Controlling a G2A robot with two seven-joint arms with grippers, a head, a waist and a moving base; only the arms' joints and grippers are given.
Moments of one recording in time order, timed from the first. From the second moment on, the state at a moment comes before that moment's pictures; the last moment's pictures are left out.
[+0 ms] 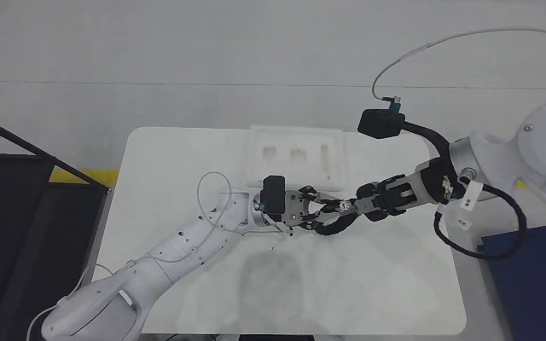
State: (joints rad) left arm 0.63 -1.26 -0.49 -1.13 1.43 -0.68 1.03; right arm 0.07 -0.56 0.50 -1.97 0.46 0.46 1.36
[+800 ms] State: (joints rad) left arm 0.69 -1.28 -0.55 -1.14 1.47 -0.70 1.03; right arm 0.14 -0.52 0.39 -1.97 0.50 0.53 1.29
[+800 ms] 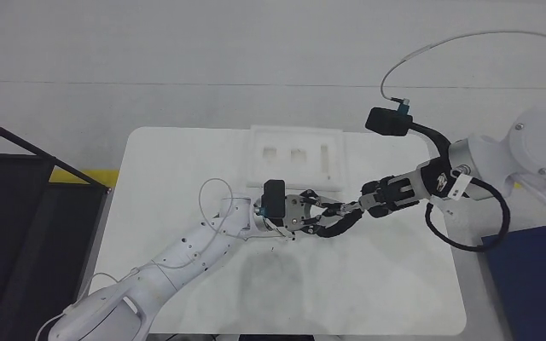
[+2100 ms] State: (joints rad) left arm 0.71 -1.32 -0.60 -1.11 1.50 -0.76 1.03; right arm 0.12 -0.54 0.38 -1.99 0.41 0.53 1.29
